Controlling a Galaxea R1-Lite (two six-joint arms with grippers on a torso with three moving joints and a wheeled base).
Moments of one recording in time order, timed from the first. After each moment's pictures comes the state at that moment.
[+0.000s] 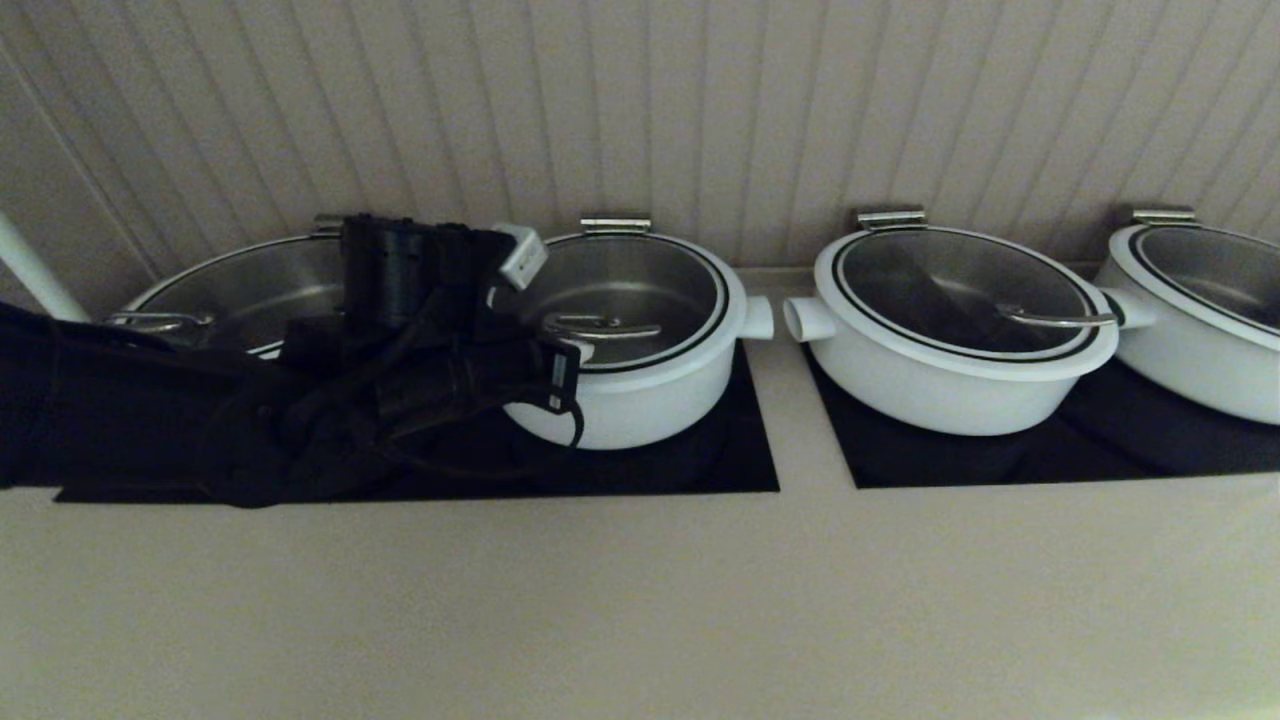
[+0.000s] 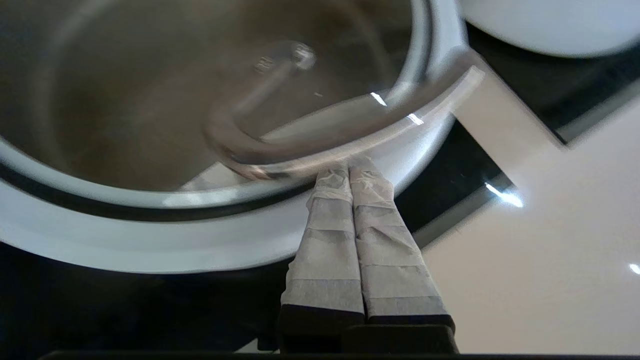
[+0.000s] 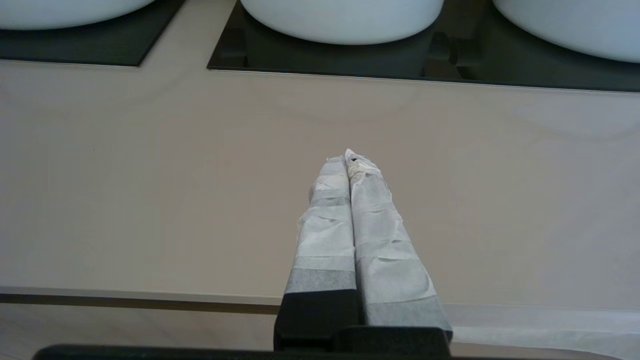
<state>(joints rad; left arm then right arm) -0.48 1.80 -1.08 -0.42 -0.08 -0.02 -0.01 0.00 0.00 0.00 0.02 -0.06</state>
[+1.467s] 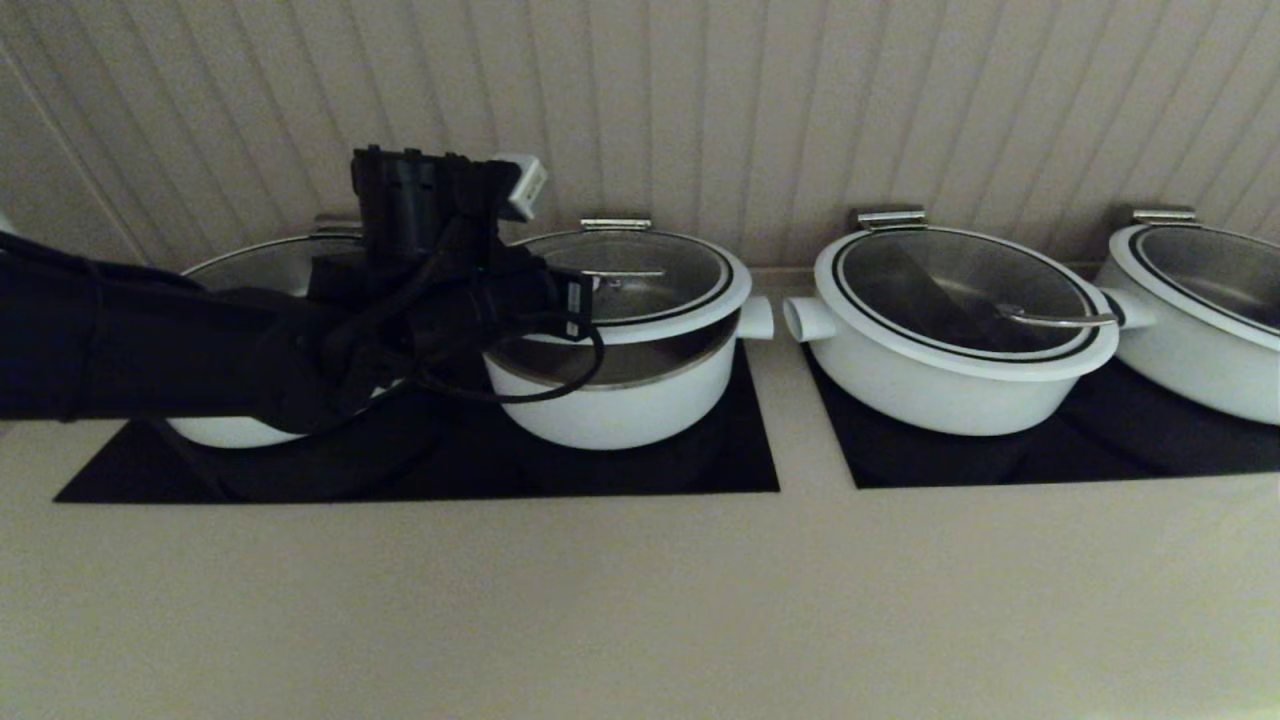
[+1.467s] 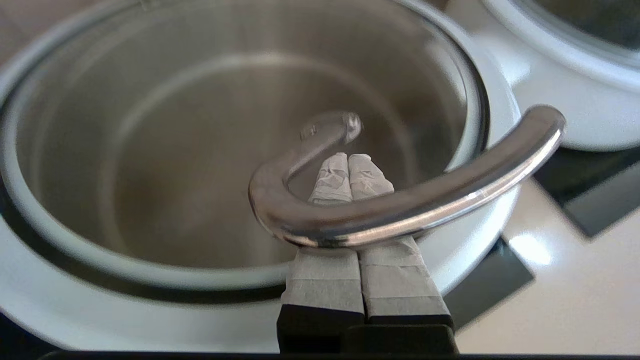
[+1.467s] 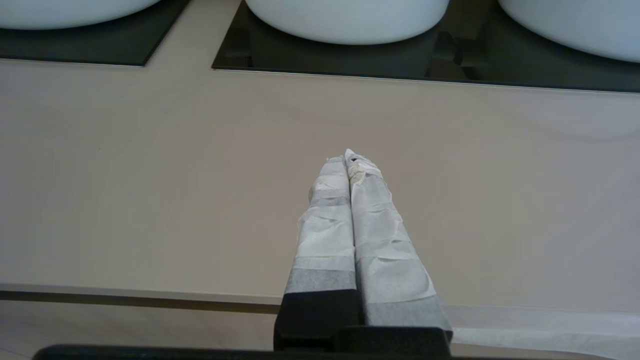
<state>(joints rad) -0.48 1.86 -1.29 -0.41 -0.03 -0.02 -0.01 0.00 0.00 0.00 0.03 -0.06</state>
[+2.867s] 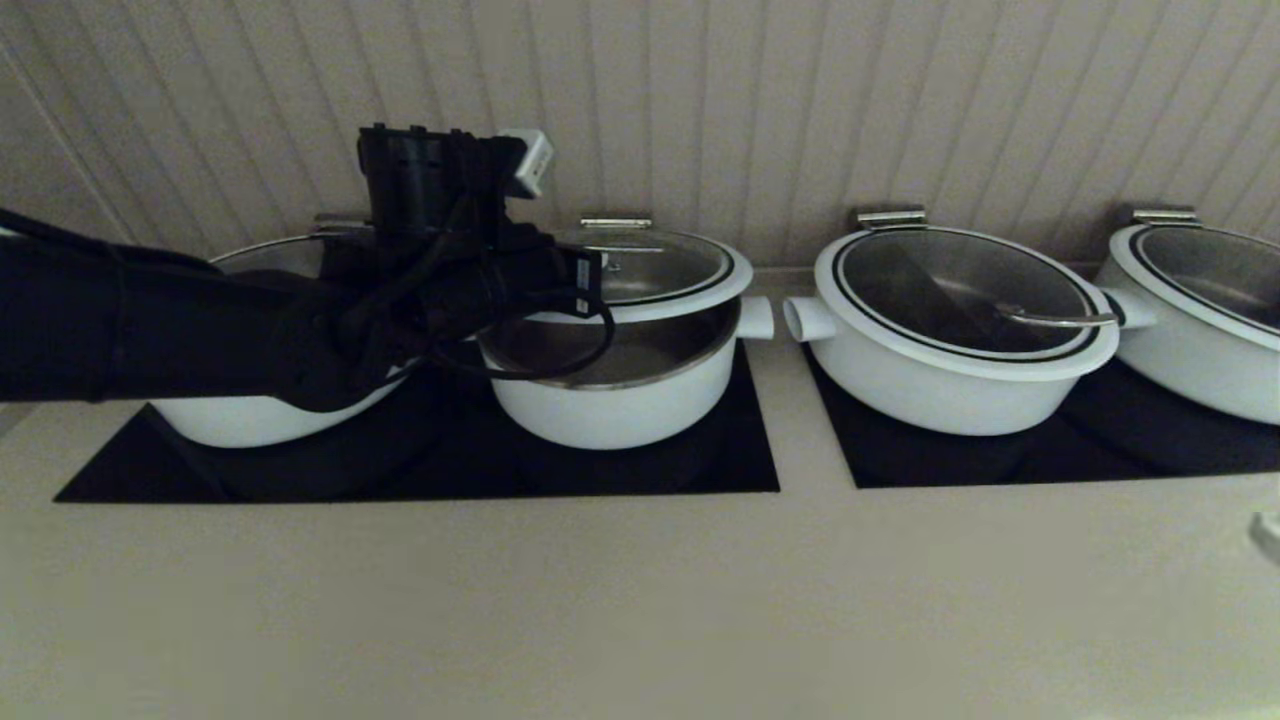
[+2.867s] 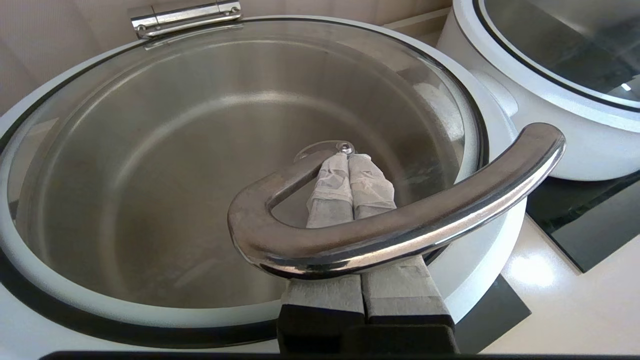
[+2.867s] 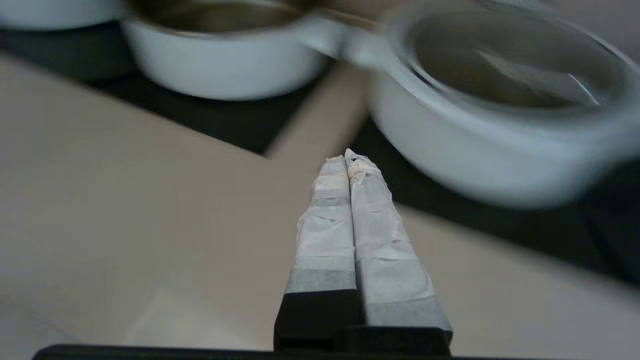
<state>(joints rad) -0.47 1.89 -1.35 -0.42 -0.03 -0.02 0.09 0.73 -0.28 -0.44 0.31 -0.13</state>
